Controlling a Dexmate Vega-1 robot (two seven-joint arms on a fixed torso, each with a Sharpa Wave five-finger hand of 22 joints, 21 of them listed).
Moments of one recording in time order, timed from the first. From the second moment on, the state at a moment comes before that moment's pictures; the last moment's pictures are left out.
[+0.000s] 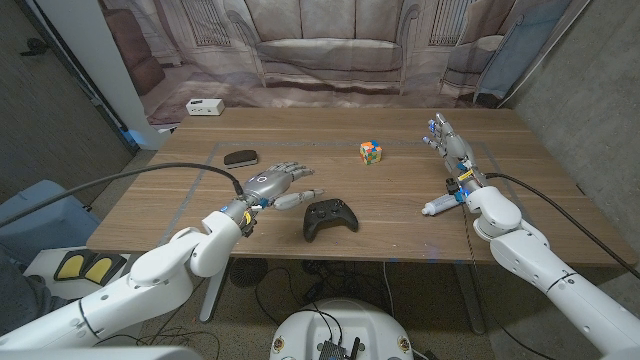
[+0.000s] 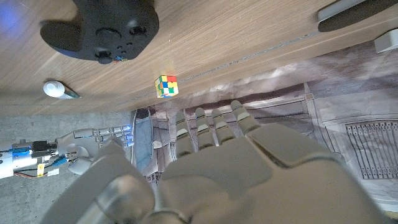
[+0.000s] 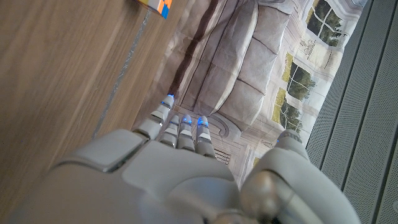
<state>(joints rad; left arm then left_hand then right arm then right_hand) 1.28 1.02 0.40 -2.24 0.64 0.30 0.19 0.12 0.05 0.24 0.00 0.19 0.27 -0.09 0.18 0.18 0.19 -0.01 0.21 0.20 0.09 0.02 0.19 0.18 0.06 0.15 0.20 0.18 -1.07 -0.66 -0.27 -1.63 0.51 0.31 -0.15 0.26 0.01 0.11 -0.06 0.20 0.13 0.07 0.19 0.18 0.10 0.13 0.20 0.18 0.01 0.07 0.20 0.20 0.24 0.00 0.20 0.17</state>
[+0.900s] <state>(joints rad) 1.30 0.99 0.31 -2.23 0.46 0.30 0.22 0.12 0.04 0.24 0.00 0.19 0.32 -0.07 0.20 0.18 0.23 -0.01 0.23 0.20 0.13 0.02 0.19 0.18 0.08 0.15 0.20 0.18 -1.06 -0.65 -0.28 -1.59 0.53 0.34 -0.11 0.26 0.01 0.11 -0.06 0.20 0.13 0.07 0.19 0.18 0.10 0.13 0.20 0.18 0.01 0.07 0.20 0.20 0.24 0.00 0.20 0.17</state>
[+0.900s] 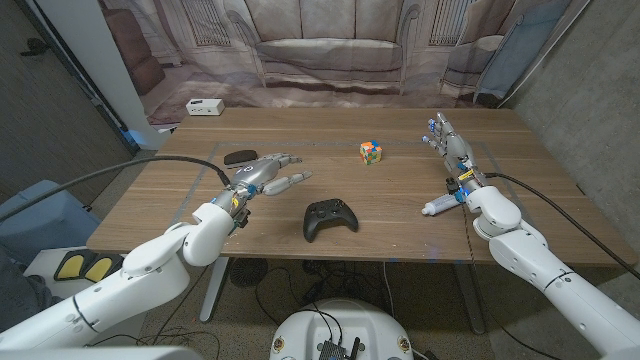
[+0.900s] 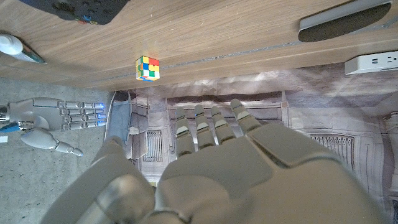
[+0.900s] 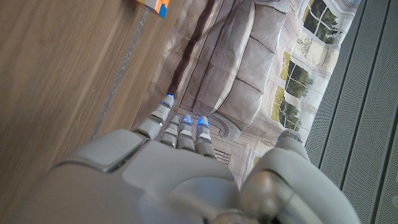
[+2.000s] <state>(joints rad) 1.34 0.92 0.17 -2.17 0.20 0.16 0.30 0.13 0.03 0.24 -0.02 0.19 0.35 0.00 0.20 0.18 0.28 0.01 0.23 0.20 0.17 0.02 0.20 0.18 0.12 0.13 0.21 0.18 -1.03 -0.63 -0.29 -1.52 0.56 0.38 -0.06 0.26 0.01 0.11 -0.06 0.20 0.13 0.07 0.19 0.18 0.11 0.12 0.20 0.18 0.01 0.07 0.20 0.20 0.24 0.00 0.20 0.17</state>
